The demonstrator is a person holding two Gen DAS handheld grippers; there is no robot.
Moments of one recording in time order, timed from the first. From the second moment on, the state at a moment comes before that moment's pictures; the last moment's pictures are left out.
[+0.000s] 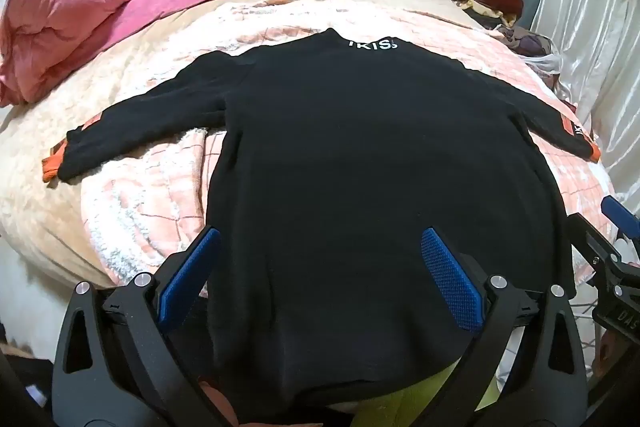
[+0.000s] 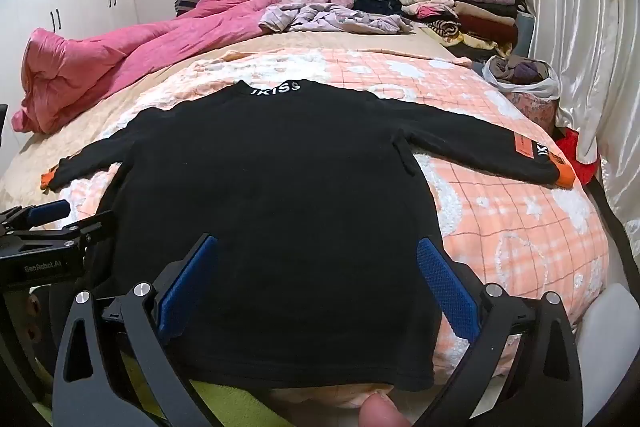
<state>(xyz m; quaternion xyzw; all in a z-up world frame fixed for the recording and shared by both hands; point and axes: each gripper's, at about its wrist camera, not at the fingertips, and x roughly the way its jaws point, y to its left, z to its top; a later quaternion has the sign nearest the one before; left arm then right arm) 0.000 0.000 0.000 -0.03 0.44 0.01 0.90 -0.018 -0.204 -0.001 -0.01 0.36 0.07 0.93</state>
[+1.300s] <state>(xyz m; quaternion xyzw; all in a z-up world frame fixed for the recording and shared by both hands) -0.003 0.005 0.006 -0.03 0.42 0.02 0.91 -0.022 -0.195 0.001 -0.01 0.36 0.08 0.93</state>
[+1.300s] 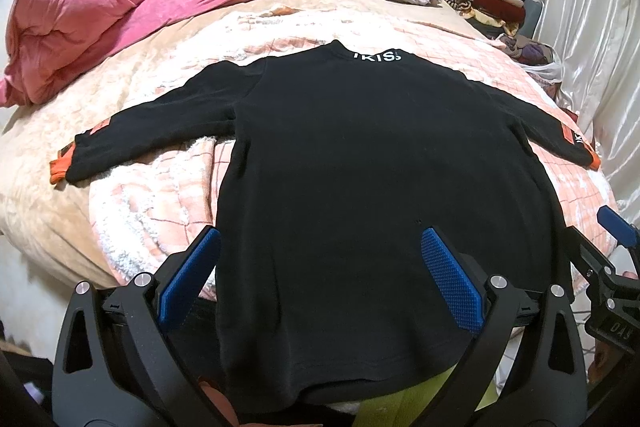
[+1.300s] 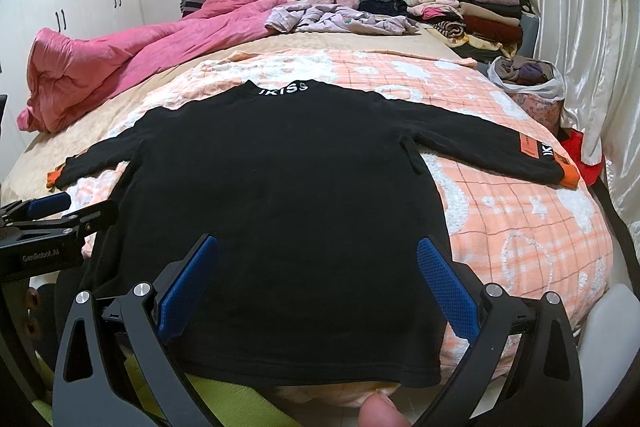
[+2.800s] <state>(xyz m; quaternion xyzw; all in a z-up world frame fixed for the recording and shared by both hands) 0.046 -0.008 0.000 -0.03 0.43 0.00 0.90 0.016 -0.246 -0.012 0.03 0.37 0.03 0.93</state>
